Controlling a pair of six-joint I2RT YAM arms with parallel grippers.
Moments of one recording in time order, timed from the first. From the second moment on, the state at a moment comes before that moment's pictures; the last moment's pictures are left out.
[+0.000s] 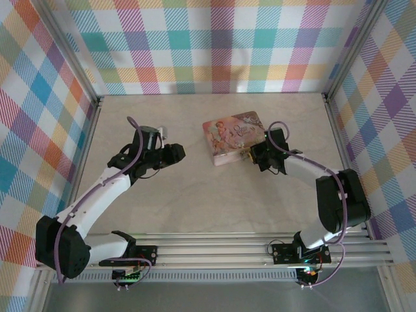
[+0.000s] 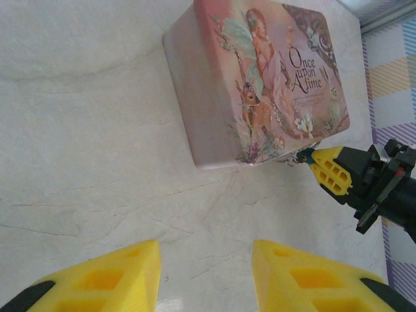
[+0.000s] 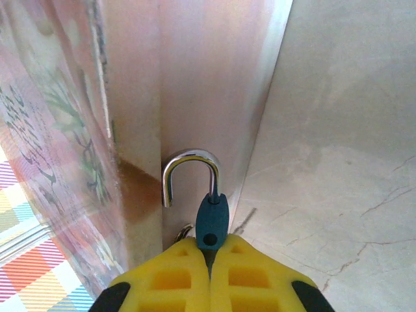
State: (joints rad) left arm -0.40 1.19 0.95 -0.47 0.23 -0.69; right arm 0.32 1.55 0.85 -0.15 -0.21 1.44
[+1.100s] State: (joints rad) left arm -0.50 1.34 1.02 -0.53 0.25 -0.72; right arm 0.16 1.65 1.10 -1.08 -0.05 0.26
